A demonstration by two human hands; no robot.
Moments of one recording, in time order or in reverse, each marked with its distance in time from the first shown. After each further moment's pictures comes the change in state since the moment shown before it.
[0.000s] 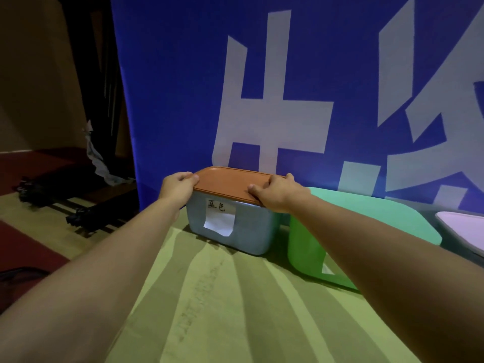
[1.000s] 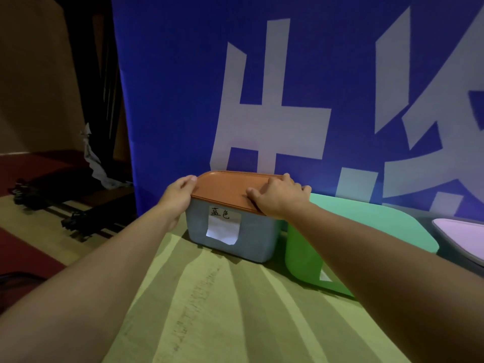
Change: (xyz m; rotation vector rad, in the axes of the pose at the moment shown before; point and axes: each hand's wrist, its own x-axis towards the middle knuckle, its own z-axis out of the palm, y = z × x) left_hand -0.004 -0.008 0.000 -0.042 -0.154 0.003; right_hand -0.008 -0.001 -0.003 -0.132 0.127 -0.025
